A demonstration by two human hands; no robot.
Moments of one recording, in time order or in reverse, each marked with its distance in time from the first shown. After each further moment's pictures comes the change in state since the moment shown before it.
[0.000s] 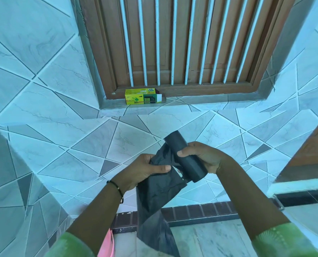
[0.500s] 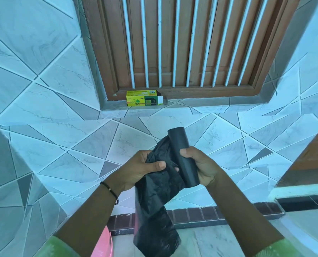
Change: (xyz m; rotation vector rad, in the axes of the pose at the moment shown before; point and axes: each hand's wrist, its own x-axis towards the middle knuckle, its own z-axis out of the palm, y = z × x) left_hand -0.011 0.015 -0.005 -0.086 -0.109 0.205; right_hand 0.004 0.014 0.026 0.430 -0.209 -0.233
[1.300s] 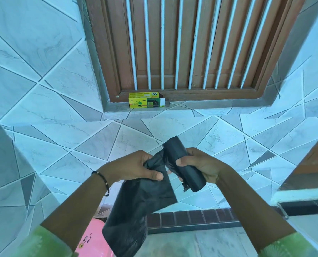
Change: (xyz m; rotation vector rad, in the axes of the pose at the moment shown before) left_hand -0.003 0.025 -0.019 0.534 -0.113 -0.159; right_hand -0.002 -0.017 -0.007 -0.458 0.110 0.123
